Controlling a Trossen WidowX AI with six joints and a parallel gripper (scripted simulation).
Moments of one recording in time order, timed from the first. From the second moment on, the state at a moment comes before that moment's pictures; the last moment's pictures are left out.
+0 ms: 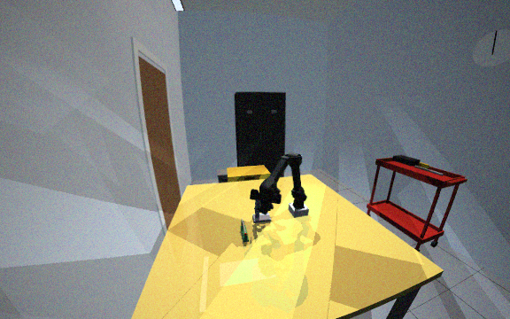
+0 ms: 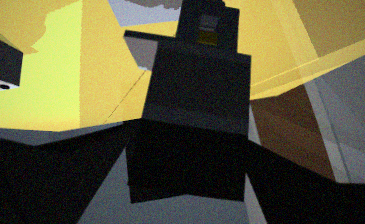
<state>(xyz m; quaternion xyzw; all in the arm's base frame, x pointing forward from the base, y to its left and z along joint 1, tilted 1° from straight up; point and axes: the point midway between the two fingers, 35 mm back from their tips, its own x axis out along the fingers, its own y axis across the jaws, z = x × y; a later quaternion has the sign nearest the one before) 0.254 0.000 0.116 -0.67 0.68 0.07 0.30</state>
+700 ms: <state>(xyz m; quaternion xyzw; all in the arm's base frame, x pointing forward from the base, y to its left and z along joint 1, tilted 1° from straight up) 0.242 -0.003 0.150 -0.68 0.67 0.08 0.31</state>
